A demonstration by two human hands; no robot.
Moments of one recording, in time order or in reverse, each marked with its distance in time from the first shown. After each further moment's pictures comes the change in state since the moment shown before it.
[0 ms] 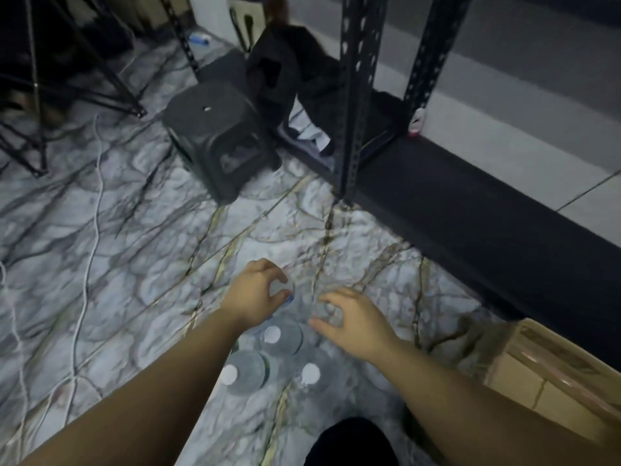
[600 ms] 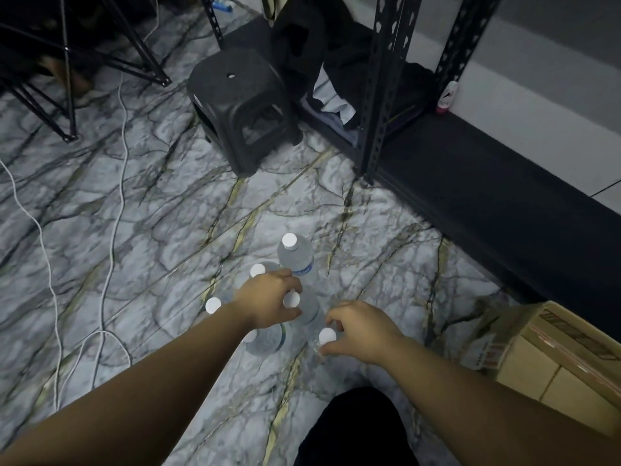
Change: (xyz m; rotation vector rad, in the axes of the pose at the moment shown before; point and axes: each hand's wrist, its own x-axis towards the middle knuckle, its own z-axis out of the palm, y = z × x) left_hand -0.055 -0.014 0.025 0.142 -0.199 0.086; right_hand -0.031 -0.011 0.040 -0.255 -0.317 -0.023
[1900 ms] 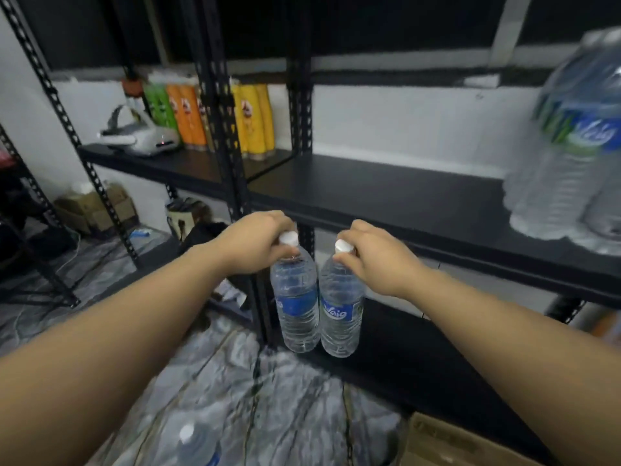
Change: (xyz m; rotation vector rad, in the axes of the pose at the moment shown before) left_hand 0.043 0.311 -0.375 0.300 0.549 0.527; right_hand -0.237 0.008 -0.375 -0.297 0.925 0.055
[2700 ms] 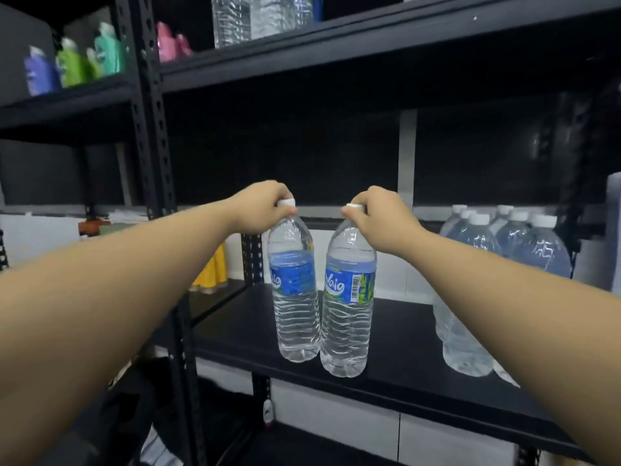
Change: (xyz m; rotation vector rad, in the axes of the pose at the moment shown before) left_hand 0.193 0.077 -0.219 -0.006 0.341 0.072; right_hand 0.095 0.050 -0.261 -0.019 0.533 0.174
